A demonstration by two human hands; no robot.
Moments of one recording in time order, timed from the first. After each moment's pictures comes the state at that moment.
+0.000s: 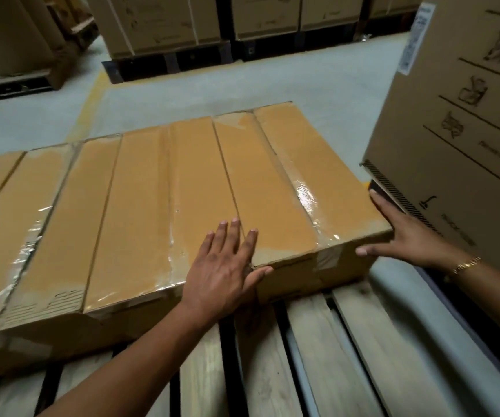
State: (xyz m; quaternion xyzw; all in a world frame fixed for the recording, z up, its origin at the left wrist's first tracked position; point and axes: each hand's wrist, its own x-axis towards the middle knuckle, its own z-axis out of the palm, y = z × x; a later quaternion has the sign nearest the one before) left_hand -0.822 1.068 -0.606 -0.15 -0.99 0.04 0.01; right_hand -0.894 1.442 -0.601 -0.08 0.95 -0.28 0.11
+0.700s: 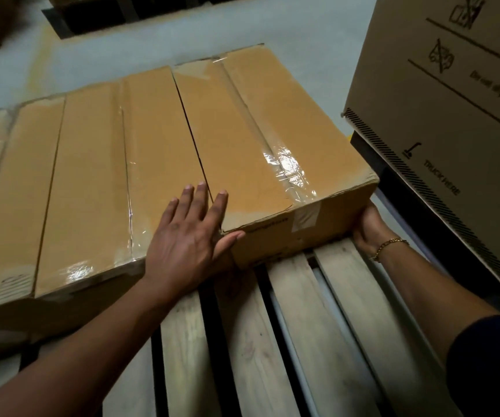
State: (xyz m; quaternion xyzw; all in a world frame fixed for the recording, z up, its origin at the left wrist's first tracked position) left_hand -0.823 1.071 -0.608 -0.15 -0.99 0.05 0.02; right_hand -0.898 1.415 -0.728 0.24 0.59 -0.76 0.10
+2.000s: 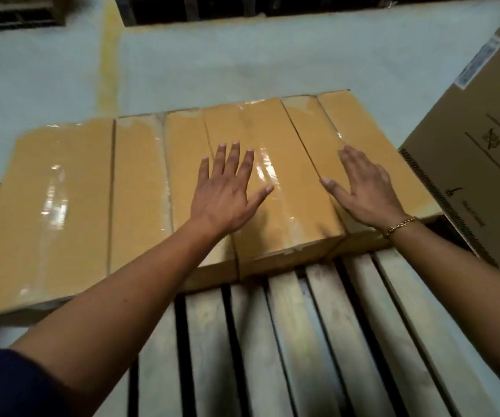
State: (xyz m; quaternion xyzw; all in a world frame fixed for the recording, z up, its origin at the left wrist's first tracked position) left_hand -0.813 0.840 -0.434 -0.10 -0.99 -0.04 0.03; right_hand -0.843 1.131 -0.445 -0.10 0.99 -0.13 -0.03
